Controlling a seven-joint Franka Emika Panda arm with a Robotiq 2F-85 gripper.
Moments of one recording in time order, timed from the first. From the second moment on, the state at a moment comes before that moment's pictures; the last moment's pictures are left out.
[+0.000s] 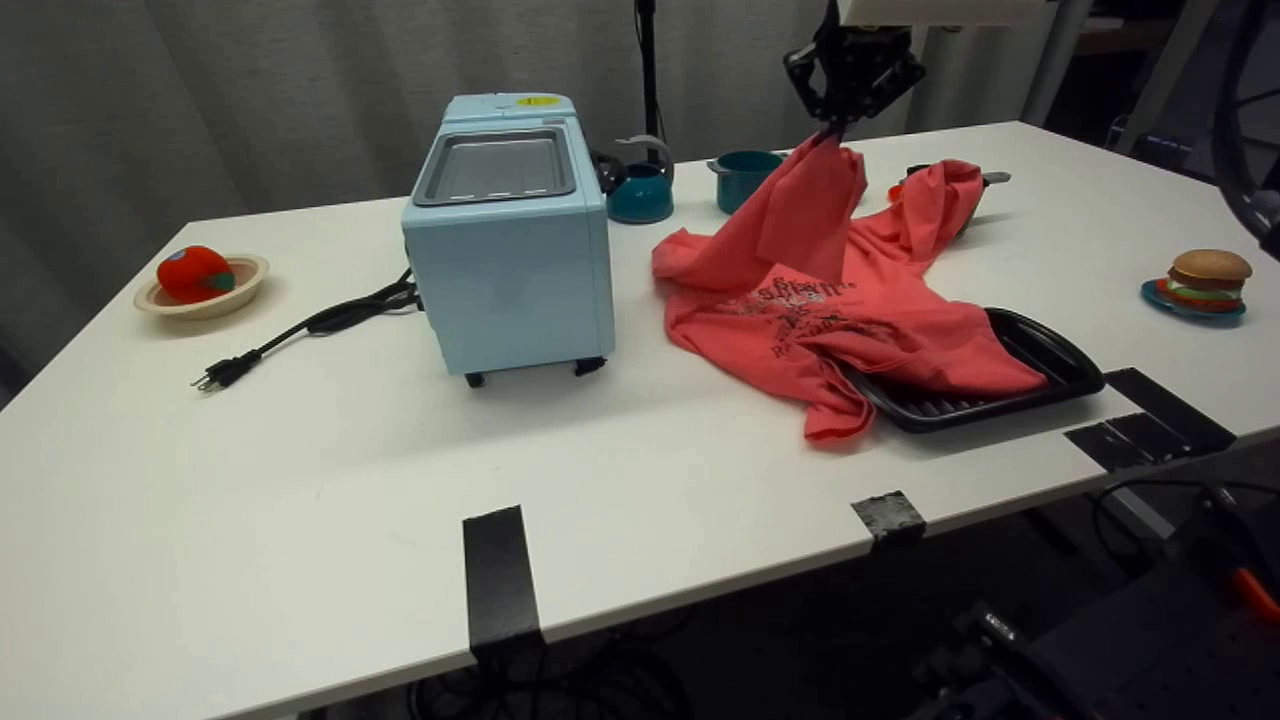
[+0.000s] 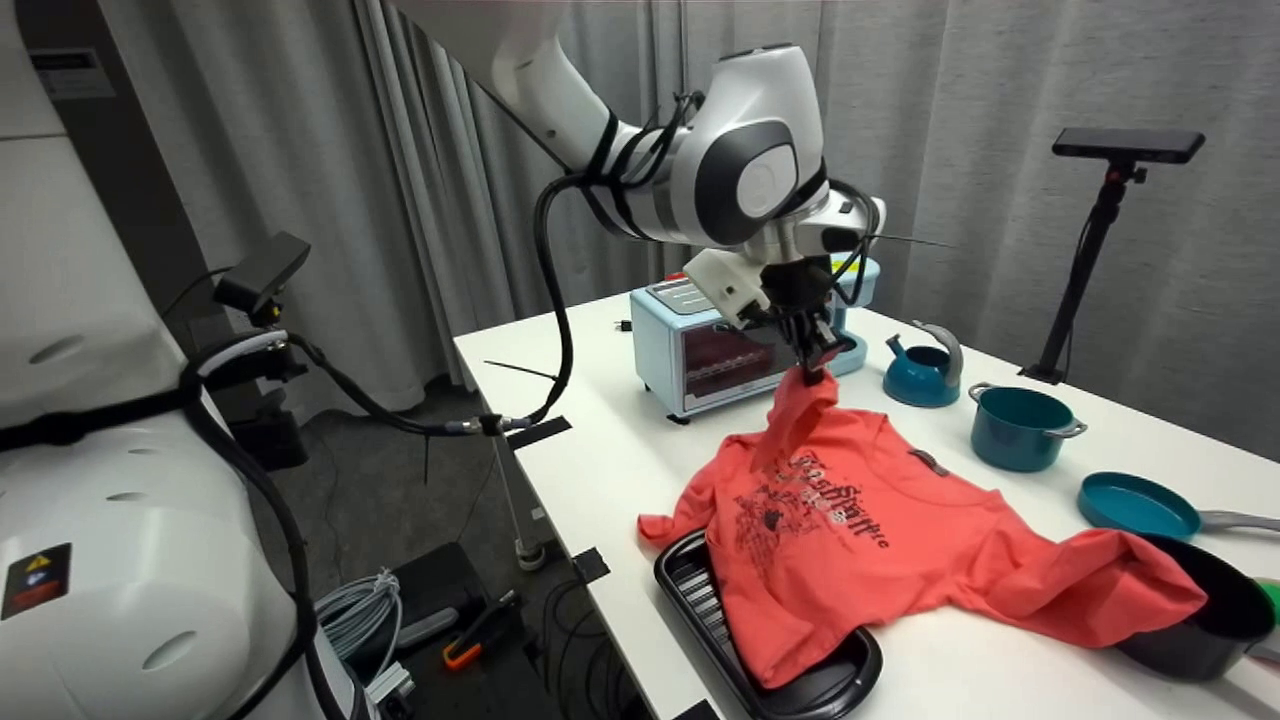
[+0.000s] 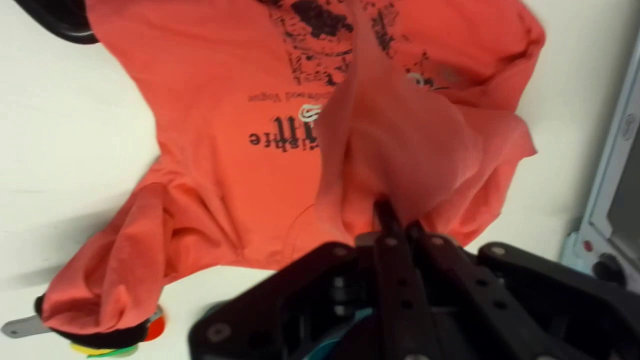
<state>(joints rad) 0.03 0.03 -0.03 -2.28 -0.12 2.59 0.48</state>
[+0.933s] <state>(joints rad) -0.02 0.18 -0.15 -2.11 -0.32 2.59 0.72</state>
